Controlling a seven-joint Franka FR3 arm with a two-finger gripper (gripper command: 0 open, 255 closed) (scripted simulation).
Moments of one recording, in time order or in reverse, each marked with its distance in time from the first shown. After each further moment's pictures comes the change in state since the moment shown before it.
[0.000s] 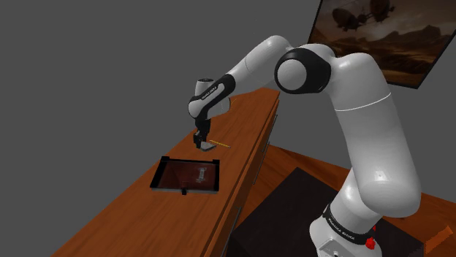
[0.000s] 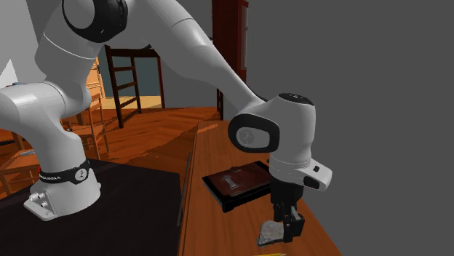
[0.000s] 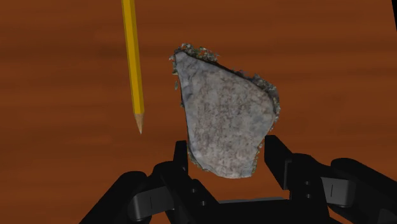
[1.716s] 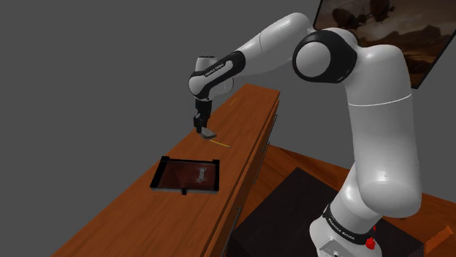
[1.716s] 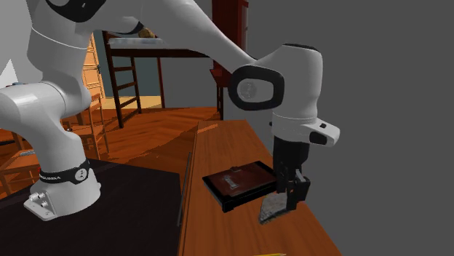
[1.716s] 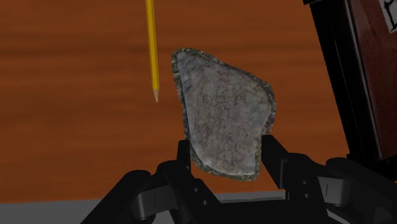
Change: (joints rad) arm 0.014 -0.160 -0.020 0.007 -0.028 -0.165 0.022
